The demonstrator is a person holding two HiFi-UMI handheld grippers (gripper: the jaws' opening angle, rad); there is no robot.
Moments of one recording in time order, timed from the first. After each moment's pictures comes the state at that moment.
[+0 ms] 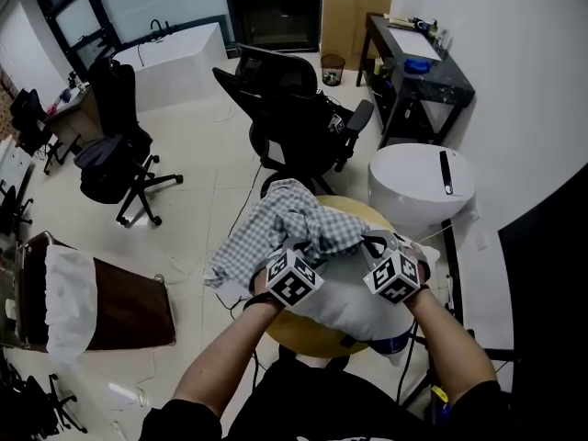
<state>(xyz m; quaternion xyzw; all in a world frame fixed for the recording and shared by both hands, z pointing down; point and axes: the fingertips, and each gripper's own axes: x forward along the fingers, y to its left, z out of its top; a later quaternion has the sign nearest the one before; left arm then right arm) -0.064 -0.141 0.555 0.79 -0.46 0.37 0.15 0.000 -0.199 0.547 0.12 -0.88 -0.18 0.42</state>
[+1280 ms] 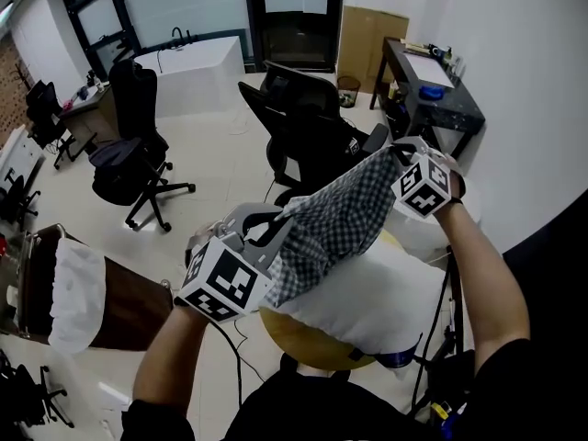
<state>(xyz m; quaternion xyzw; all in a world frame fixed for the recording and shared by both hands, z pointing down) -0.166 -0.096 0.296 0.78 -0.54 0.31 -0.08 -0.087 -0.362 0.348 0.20 -0.83 -0.36 0.38</state>
